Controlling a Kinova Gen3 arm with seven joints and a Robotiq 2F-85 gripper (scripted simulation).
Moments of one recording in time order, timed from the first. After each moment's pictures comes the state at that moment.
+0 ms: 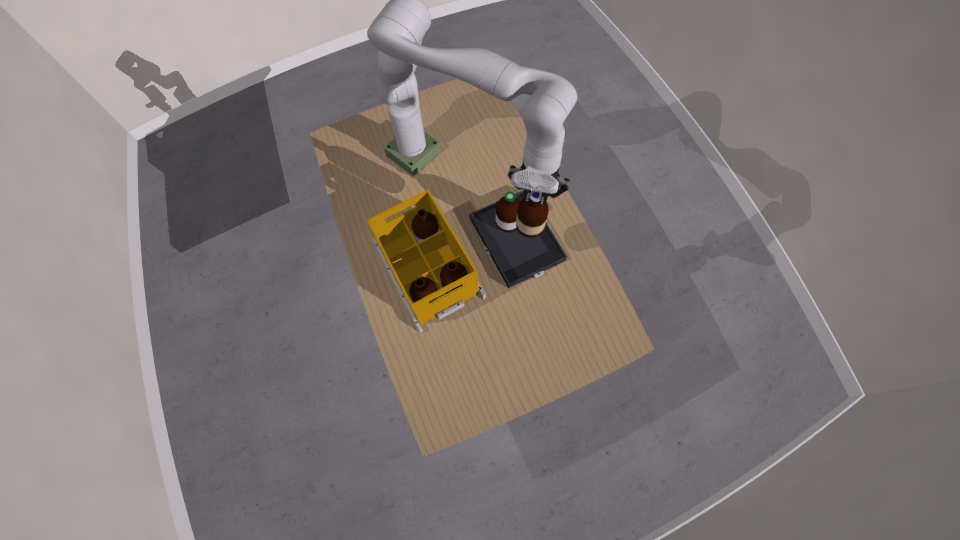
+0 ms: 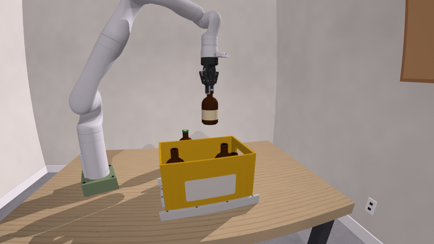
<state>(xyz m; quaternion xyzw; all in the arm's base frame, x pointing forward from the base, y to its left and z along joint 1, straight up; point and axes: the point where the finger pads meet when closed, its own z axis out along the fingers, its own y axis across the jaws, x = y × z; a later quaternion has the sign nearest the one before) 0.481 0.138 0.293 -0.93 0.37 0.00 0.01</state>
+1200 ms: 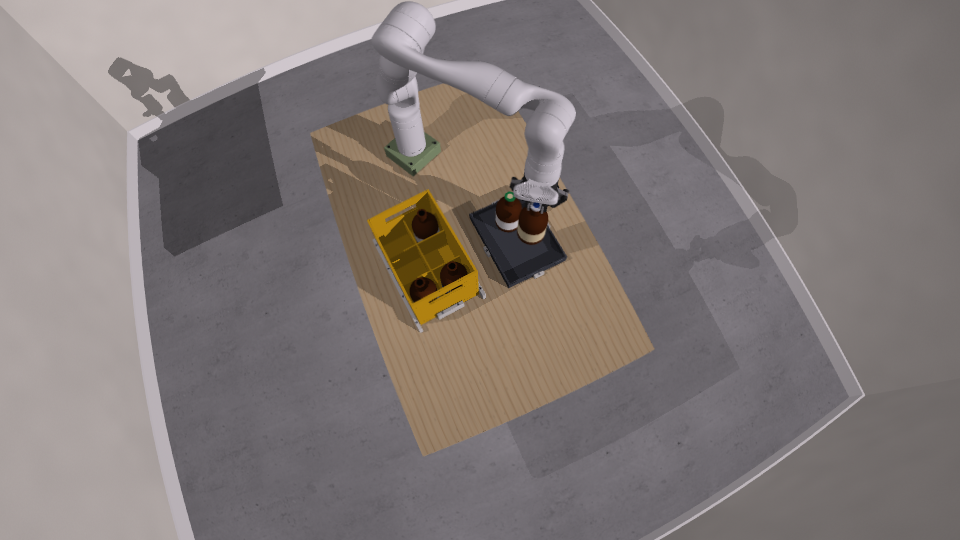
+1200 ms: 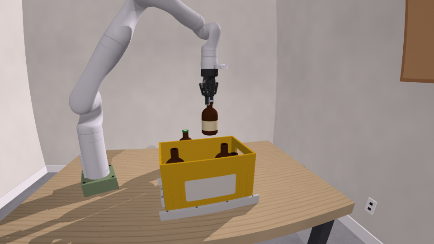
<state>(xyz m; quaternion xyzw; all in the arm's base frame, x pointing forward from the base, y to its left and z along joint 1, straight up) 0.482 0.145 0.243 -0.93 0.37 0.00 0.01</state>
